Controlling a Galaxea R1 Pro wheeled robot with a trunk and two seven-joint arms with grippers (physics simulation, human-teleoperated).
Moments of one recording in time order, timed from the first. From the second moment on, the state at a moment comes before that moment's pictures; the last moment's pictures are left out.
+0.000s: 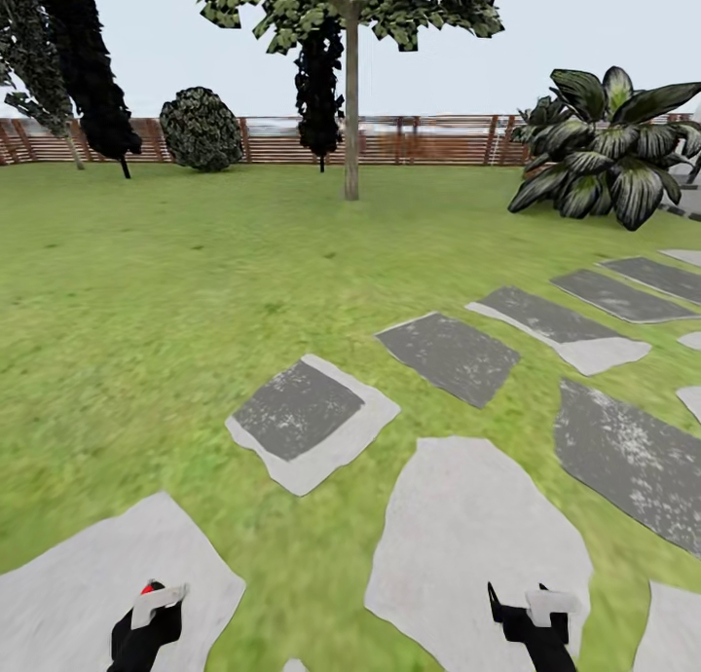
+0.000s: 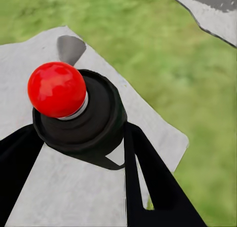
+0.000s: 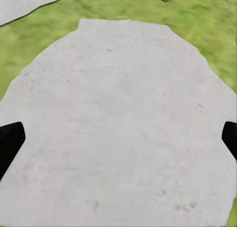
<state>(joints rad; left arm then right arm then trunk) -0.36 0.13 0.15 -0.30 0.06 -0.41 0.05 -0.38 -0.13 0.00 -0.22 -0.03 -0.63 -0.01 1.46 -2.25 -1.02</state>
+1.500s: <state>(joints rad) -0.36 0.13 0.15 -0.30 0.06 -0.41 0.05 -0.38 -0.13 0.00 -0.21 -0.03 -0.63 0.00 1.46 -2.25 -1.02</state>
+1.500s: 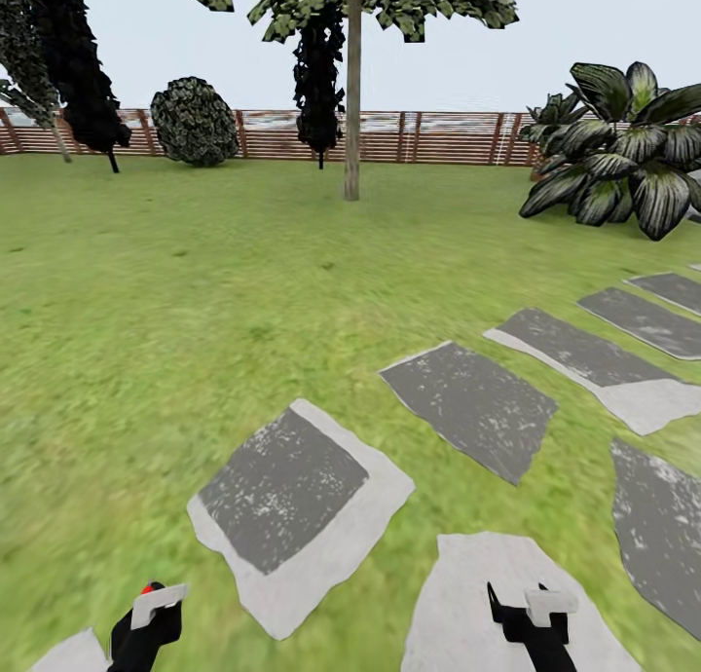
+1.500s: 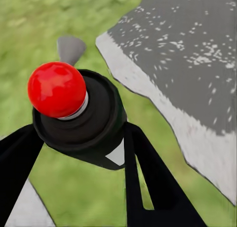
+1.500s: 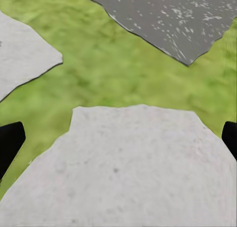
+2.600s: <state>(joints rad) -0.36 0.13 0.15 -0.27 0.07 -0.42 0.05 -0.38 -0.10 -0.01 -0.05 -0.04 -0.89 -0.01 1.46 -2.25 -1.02</state>
